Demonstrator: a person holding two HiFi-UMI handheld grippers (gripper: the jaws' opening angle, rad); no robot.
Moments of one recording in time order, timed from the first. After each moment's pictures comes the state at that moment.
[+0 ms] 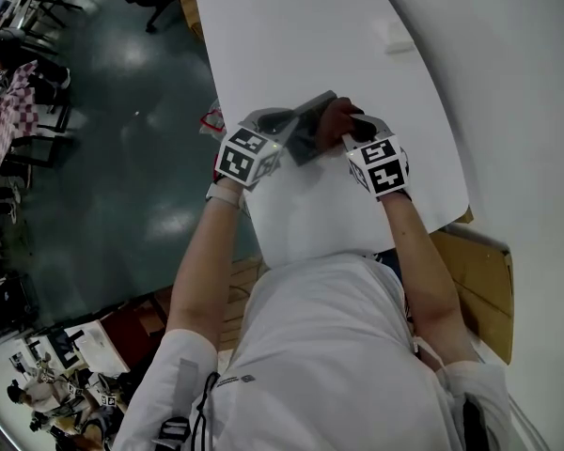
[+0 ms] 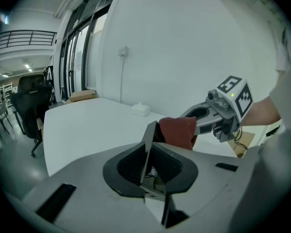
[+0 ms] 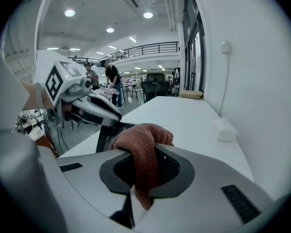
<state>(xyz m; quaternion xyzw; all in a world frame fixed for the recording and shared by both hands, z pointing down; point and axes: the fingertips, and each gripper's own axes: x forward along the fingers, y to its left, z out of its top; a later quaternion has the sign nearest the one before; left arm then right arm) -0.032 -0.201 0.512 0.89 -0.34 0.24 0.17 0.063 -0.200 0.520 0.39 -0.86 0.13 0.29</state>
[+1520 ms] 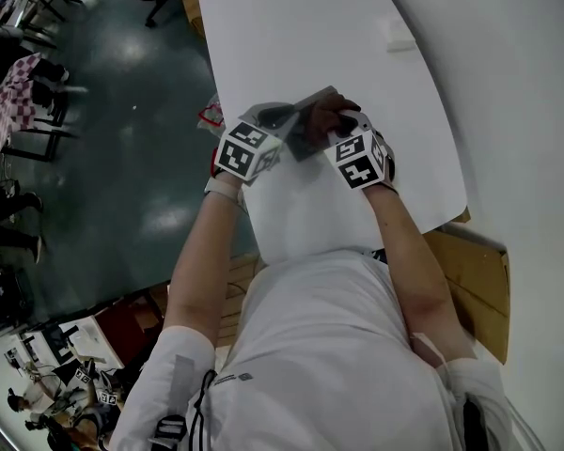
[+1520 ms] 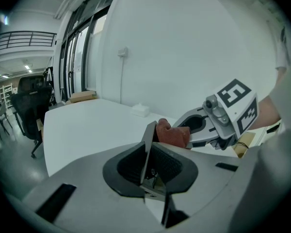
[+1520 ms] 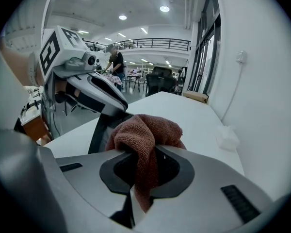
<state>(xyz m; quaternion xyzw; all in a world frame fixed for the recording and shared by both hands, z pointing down) -0.031 -0.199 0.509 0.89 -0.34 0.24 0.16 0.034 -0.198 0.535 0.38 -0.85 0.06 0.35</state>
